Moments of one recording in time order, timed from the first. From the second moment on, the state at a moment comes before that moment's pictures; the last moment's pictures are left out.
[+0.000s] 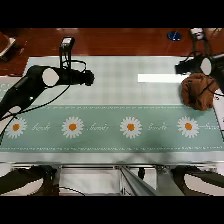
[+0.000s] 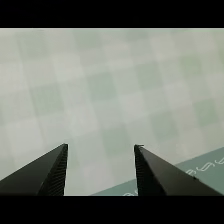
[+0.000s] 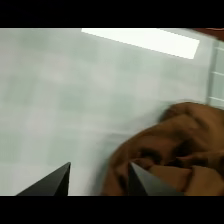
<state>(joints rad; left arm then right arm) -0.38 -1.31 1.14 1.33 -0.65 -1.61 0.01 -1.34 1.25 -1.95 0.75 1.68</state>
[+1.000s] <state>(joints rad) -0.22 -1.28 1.17 1.34 -0.96 -1.59 -0.46 -1.55 1.33 -1.35 0.95 1.46</state>
